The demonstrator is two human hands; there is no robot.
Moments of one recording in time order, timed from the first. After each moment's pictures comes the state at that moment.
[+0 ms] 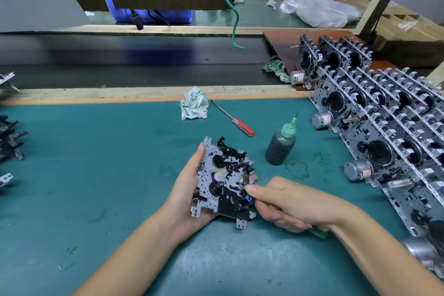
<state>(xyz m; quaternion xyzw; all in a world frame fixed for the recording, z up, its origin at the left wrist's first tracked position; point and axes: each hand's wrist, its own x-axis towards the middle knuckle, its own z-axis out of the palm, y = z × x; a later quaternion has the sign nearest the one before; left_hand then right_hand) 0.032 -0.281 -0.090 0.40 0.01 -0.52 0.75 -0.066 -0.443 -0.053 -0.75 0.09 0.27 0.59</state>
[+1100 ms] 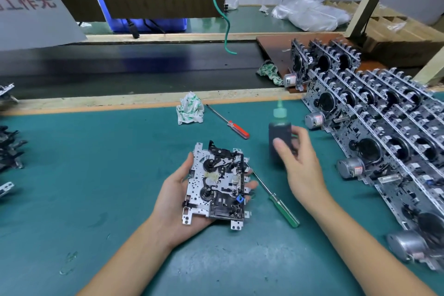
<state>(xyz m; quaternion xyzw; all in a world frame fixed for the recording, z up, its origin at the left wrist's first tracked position) 0.029 -0.269 -0.087 0.26 -0.01 -0.58 0.77 -0.051 -0.460 -0.079 -0.77 0.24 -0.26 0.52</state>
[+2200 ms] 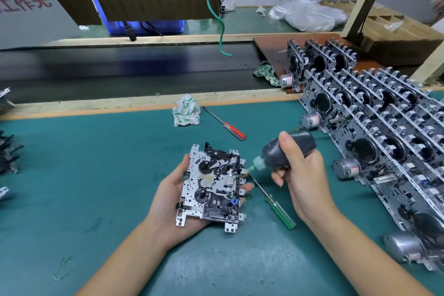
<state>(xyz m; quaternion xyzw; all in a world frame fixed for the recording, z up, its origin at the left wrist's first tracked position) 0.031 -0.271 -0.089 0.25 -0.01 -0.58 0.77 -0.057 -0.442 -0.057 -0.56 0.21 -0.29 0.75</state>
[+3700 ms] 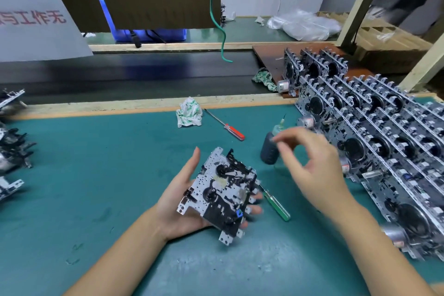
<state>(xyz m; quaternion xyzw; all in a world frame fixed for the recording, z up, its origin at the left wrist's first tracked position) 0.027 -0.267 -0.085 0.29 -0.16 -0.67 0.67 -0.082 -0.462 -0.038 -0.90 0.07 -0.35 0.26</state>
